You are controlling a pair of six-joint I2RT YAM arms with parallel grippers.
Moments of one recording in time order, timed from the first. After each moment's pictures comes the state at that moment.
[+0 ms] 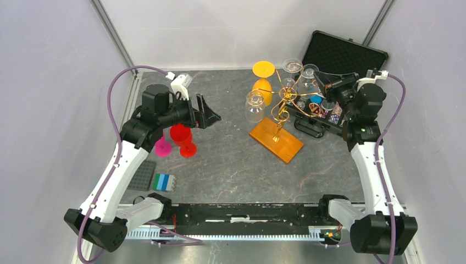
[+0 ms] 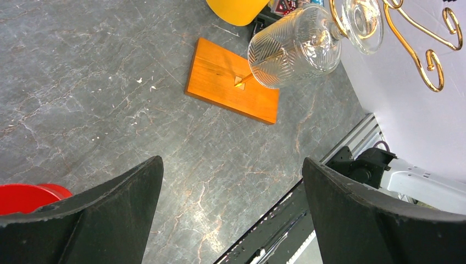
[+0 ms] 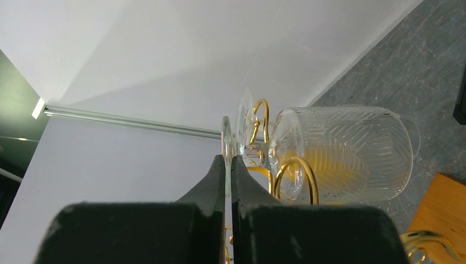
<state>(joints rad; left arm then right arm) -0.37 1.07 1.22 -0.62 0.43 -0.38 -0.06 1.03 0.99 0.06 -0.31 1.31</state>
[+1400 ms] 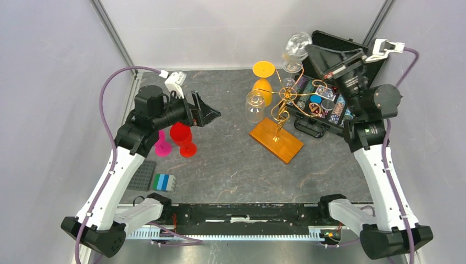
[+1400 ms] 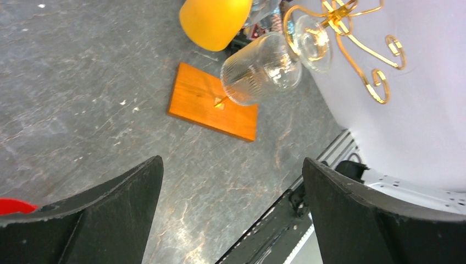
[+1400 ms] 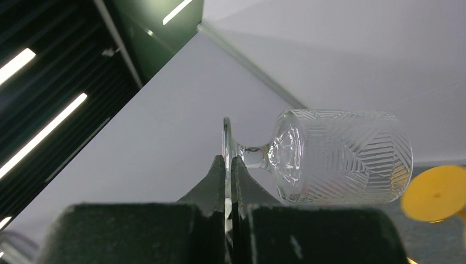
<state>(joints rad) -0.37 1.01 1.22 -0.57 0.43 -0.44 0.10 1.03 1.23 0.34 -0.34 1.27</state>
